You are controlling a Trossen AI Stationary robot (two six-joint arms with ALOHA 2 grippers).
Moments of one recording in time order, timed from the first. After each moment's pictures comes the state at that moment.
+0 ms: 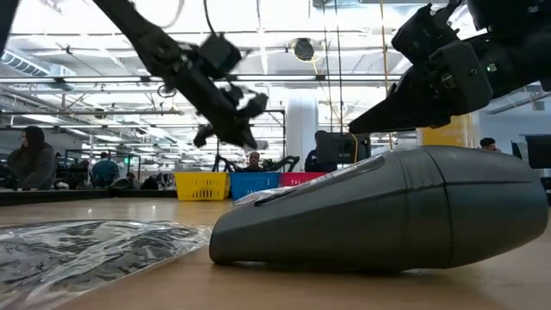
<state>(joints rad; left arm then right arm) 0.44 1.71 0.96 0.17 -0.23 -0.55 0.40 1.54 0.43 0.72 0.55 0.14</state>
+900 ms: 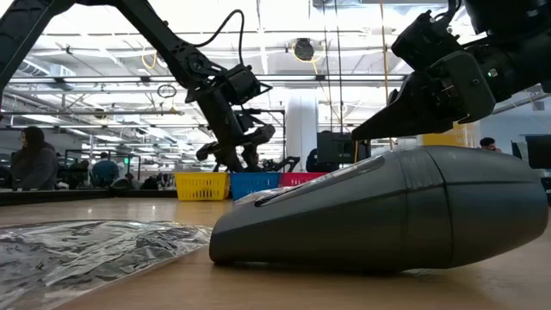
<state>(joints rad) 0.53 1.90 1.21 -0.19 -0.16 -0.53 0.39 1.54 0.43 0.69 0.55 0.15</state>
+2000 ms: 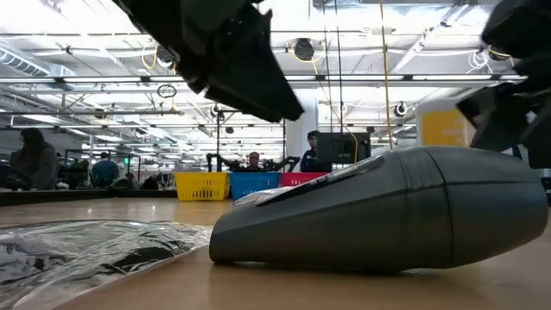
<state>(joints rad) -0.48 1.91 1.21 -0.12 -0.65 -0.43 0.71 1.33 0.43 0.18 0.43 0.48</state>
